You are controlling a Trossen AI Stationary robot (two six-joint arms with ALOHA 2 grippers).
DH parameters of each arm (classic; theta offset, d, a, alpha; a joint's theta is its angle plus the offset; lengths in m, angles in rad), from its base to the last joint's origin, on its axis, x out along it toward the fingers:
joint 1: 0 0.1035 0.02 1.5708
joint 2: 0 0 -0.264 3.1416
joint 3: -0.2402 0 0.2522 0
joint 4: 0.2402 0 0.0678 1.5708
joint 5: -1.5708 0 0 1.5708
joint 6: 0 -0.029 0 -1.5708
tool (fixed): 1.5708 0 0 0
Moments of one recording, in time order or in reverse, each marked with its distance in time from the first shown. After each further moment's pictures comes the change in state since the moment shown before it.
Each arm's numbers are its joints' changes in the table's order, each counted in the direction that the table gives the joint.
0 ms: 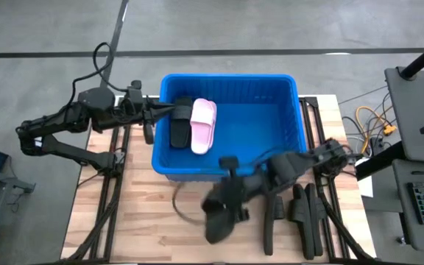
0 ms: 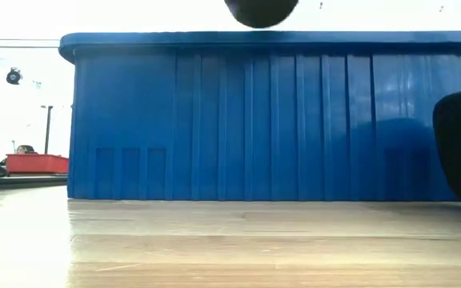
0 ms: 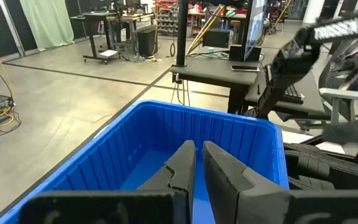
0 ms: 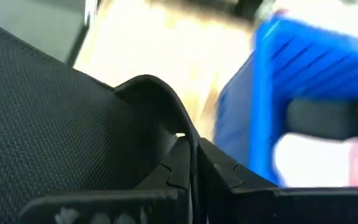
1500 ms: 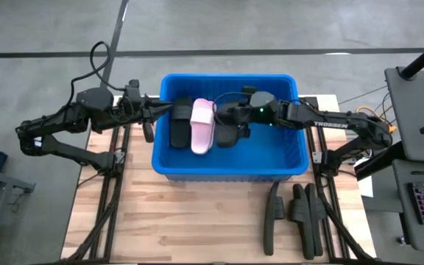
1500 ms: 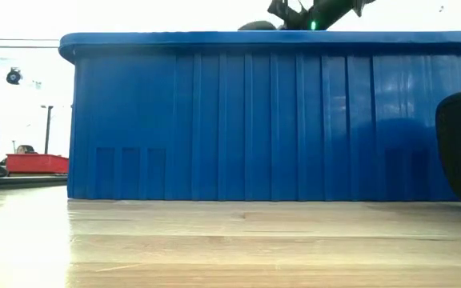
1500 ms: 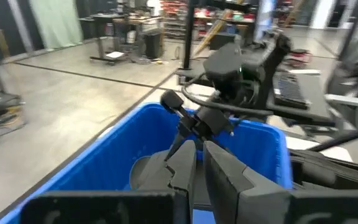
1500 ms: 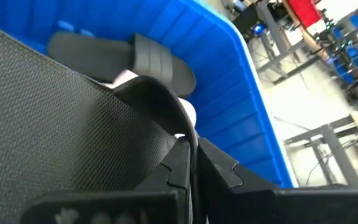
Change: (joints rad) left arm -0.001 0.002 0.000 -0.007 0.044 0.016; right arm -0.689 0.557 1.171 -1.027 0.045 0.688
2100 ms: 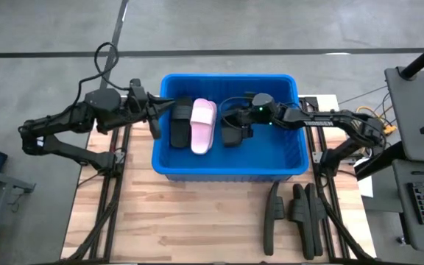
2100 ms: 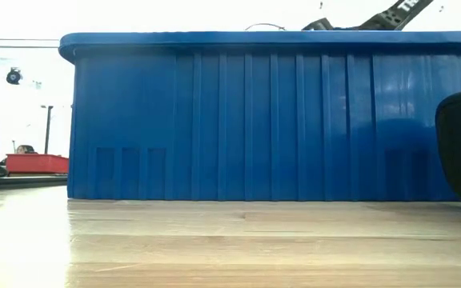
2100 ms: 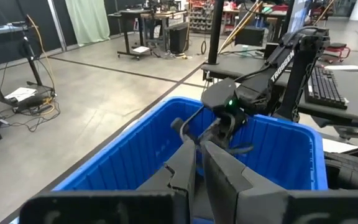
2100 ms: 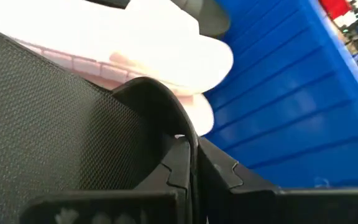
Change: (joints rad) left arm 0.001 -0.037 0.002 -0.001 0.100 0.002; right arm -0.188 -0.083 0.294 -0.348 0.211 0.100
